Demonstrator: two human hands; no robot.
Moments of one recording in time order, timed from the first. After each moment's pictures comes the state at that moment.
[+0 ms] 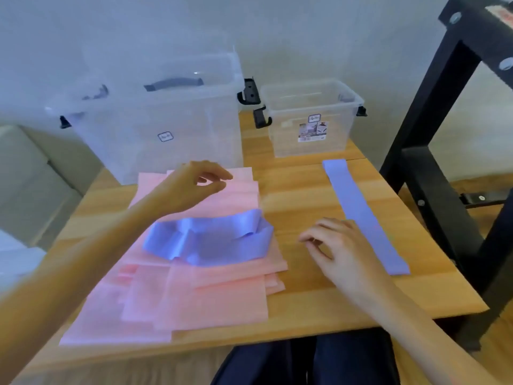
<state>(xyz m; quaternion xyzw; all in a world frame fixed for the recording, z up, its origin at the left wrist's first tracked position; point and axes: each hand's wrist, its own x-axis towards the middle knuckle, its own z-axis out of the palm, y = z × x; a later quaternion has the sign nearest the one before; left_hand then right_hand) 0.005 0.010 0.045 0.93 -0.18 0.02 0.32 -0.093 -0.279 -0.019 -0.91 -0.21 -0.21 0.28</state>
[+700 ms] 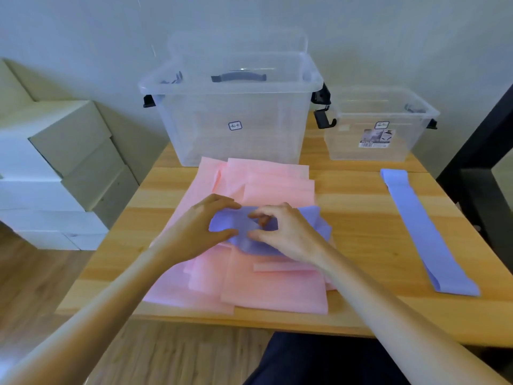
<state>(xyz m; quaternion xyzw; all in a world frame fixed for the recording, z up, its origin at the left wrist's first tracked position) -0.093 0.096 -0.006 0.95 -0.09 0.05 0.29 -0.059 -0.116 0.001 -0.86 -0.28 0.07 0.42</state>
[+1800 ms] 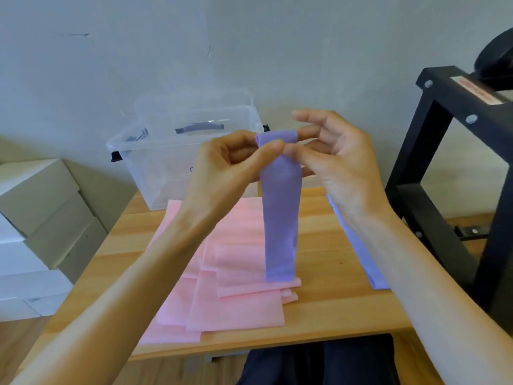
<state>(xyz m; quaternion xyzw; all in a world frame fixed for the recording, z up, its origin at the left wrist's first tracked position) -0.117 -0.054 0.159 0.72 -0.16 0.17 0.65 -0.100 -0.213 0.157 -0.65 -0.23 -0.17 0.71</state>
